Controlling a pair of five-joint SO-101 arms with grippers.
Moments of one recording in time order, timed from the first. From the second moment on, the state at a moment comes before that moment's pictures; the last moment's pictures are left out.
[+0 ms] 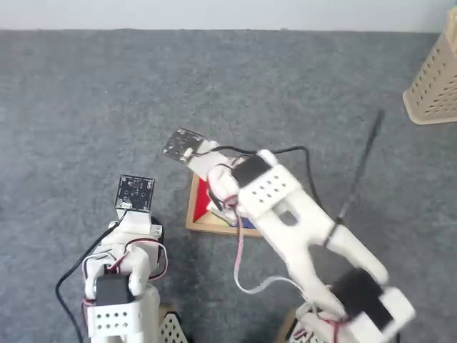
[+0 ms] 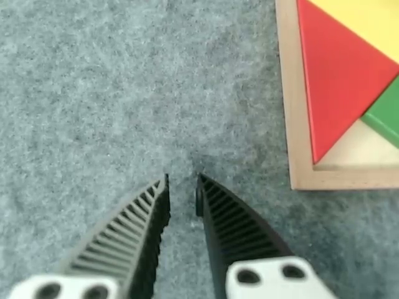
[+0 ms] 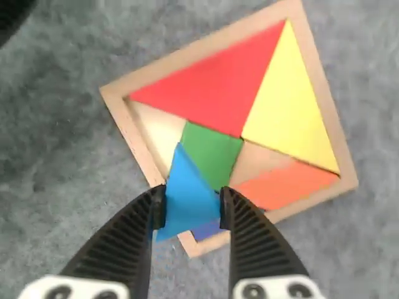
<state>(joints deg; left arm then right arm) -11.0 -103.5 97.1 72.6 -6.1 -43.1 -3.8 19.5 69.5 22.2</state>
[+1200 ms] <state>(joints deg) -11.0 -103.5 97.1 72.6 -6.1 -49.7 9.3 12.6 69.5 31.8</state>
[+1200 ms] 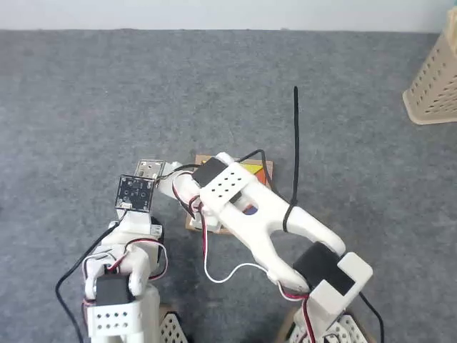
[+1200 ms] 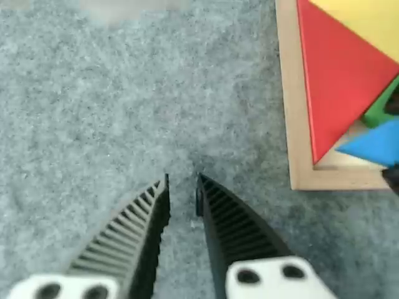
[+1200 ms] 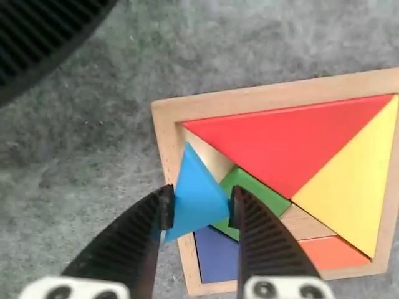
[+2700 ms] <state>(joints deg) -11.0 -103.5 97.1 72.6 -6.1 -19.3 -55.7 68.0 64.0 22.6</state>
